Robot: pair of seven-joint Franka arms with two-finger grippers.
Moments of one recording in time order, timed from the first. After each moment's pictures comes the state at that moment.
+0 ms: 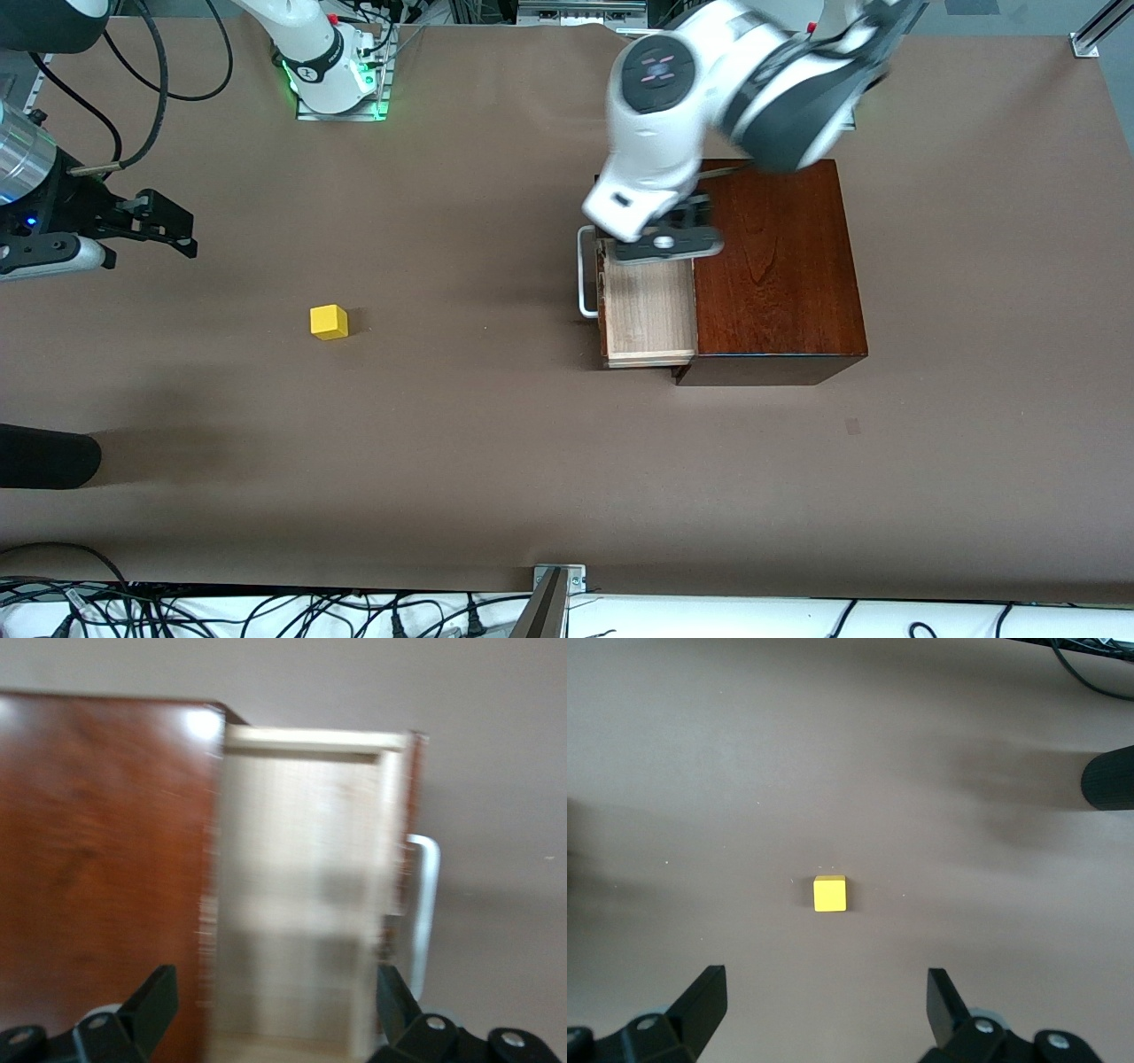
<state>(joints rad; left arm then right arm) -0.20 0.40 -0.54 -1.39 0.23 1.57 -0.83 0.20 0.13 -0.12 -1.45 0.02 1.63 -0.07</state>
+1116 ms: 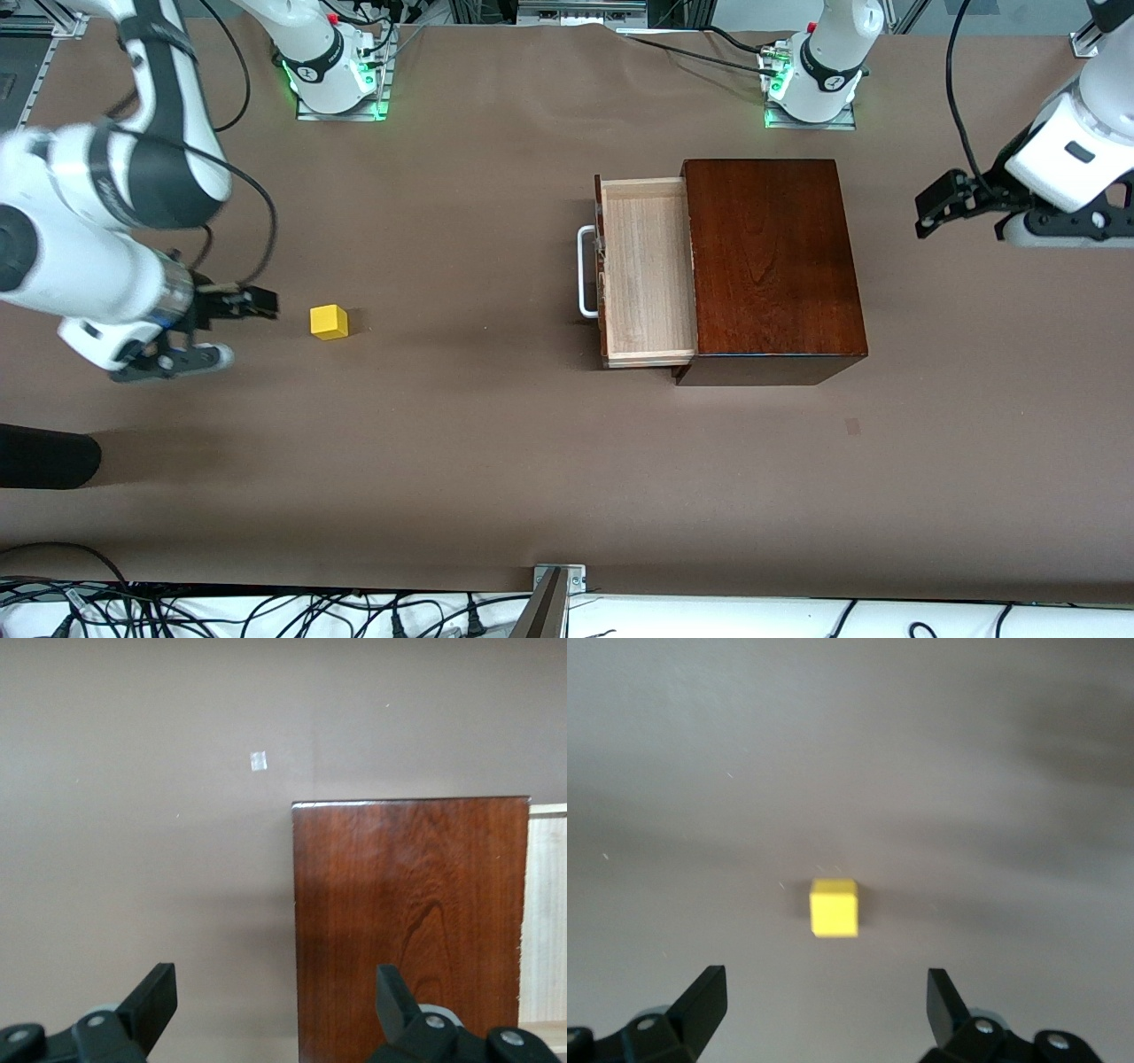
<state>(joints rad) 0.00 -0.02 -0.10 -1.62 0.03 1.58 -0.11 0.21 0.41 -0.10 -1.51 0.05 1.79 -0.07</state>
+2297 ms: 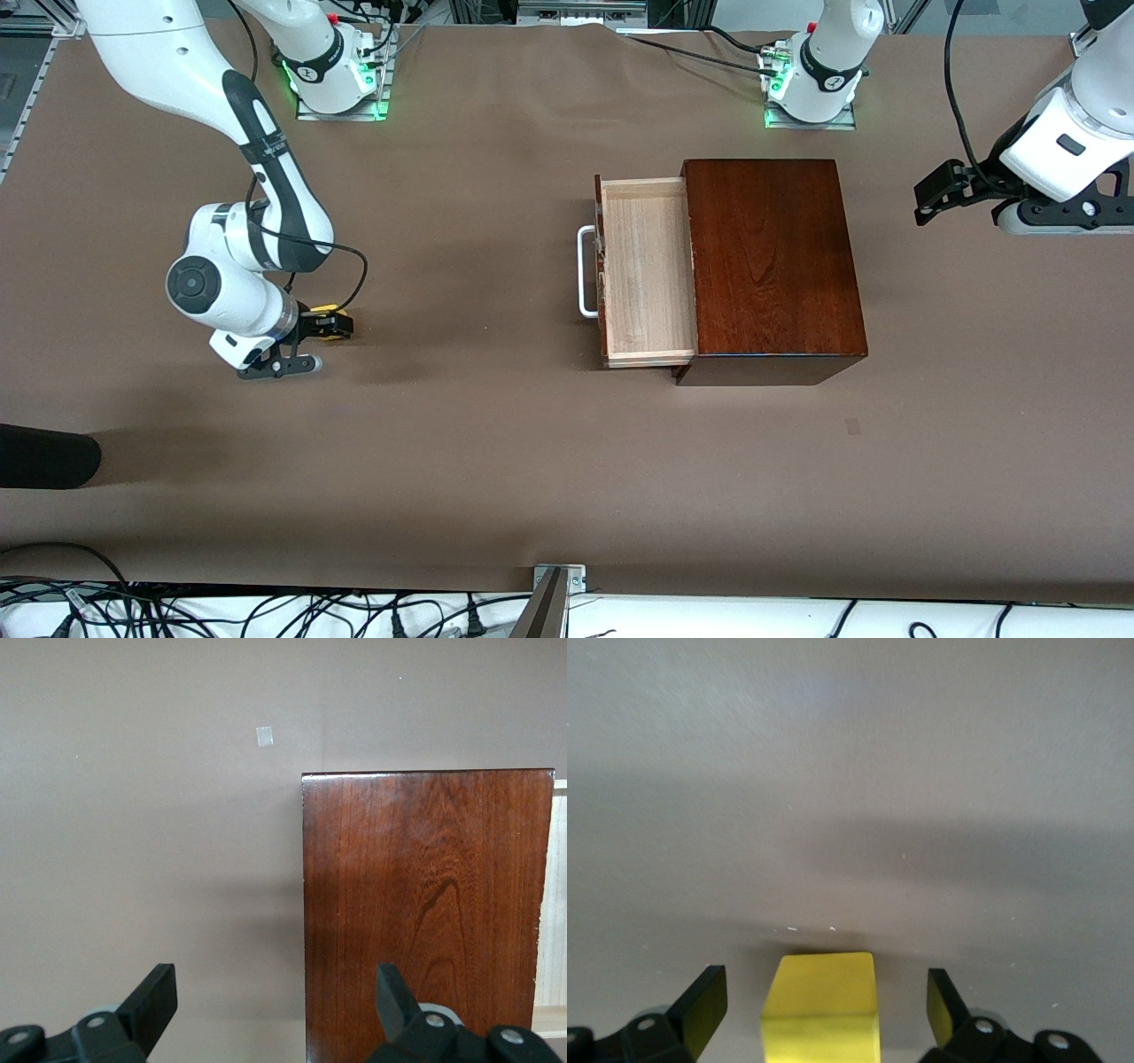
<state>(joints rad) -0.03 -0.04 -0.07 -1.67 0.03 1.58 -0.11 0.22 0.50 -0.09 -2.00 0.10 2.42 -0.07</state>
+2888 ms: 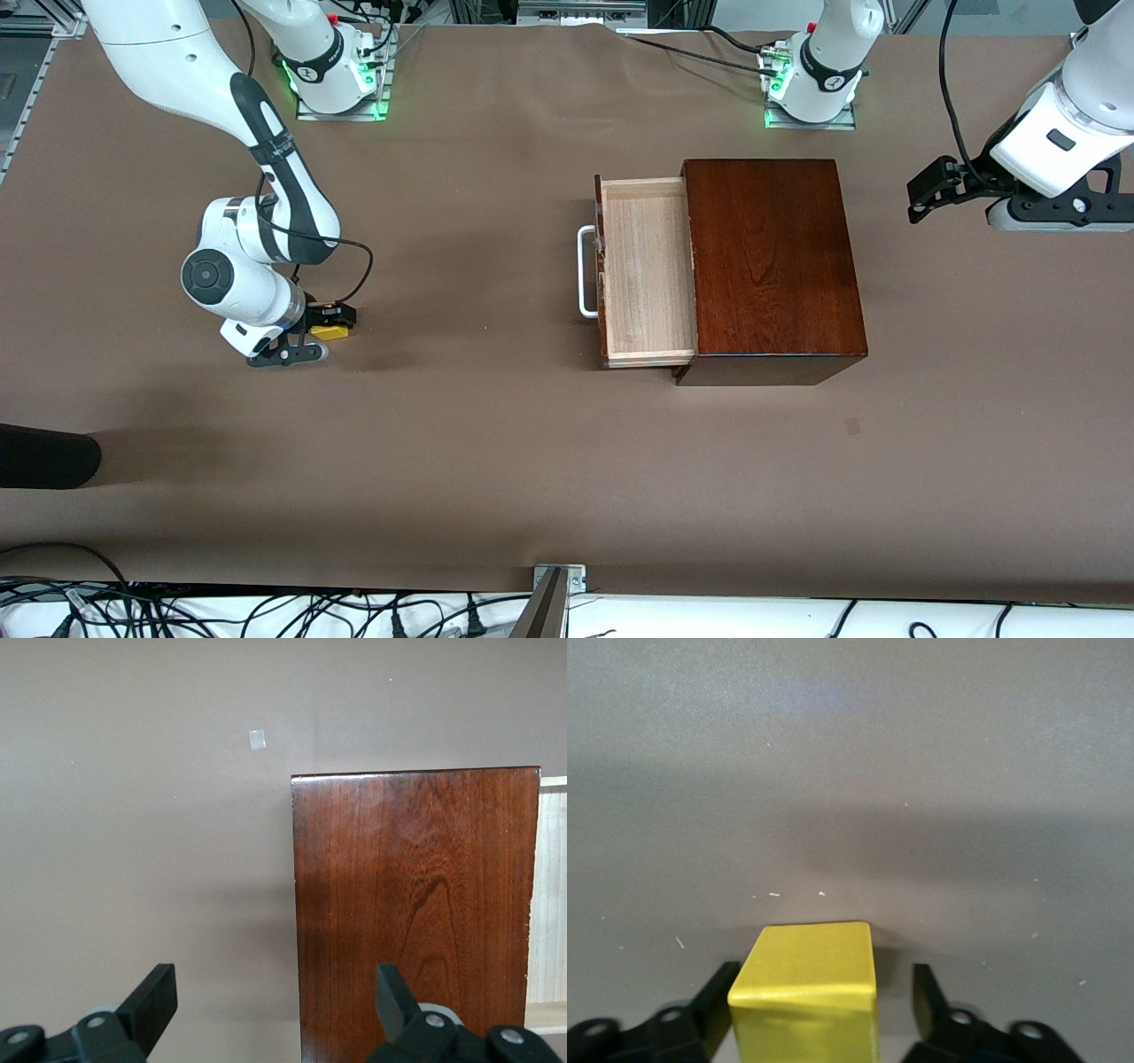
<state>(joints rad) -0.03 -0.04 -0.08 -1.66 0.03 1.58 -0.11 0.22 0.50 -0.09 -2.05 0.10 2.44 -0.07</state>
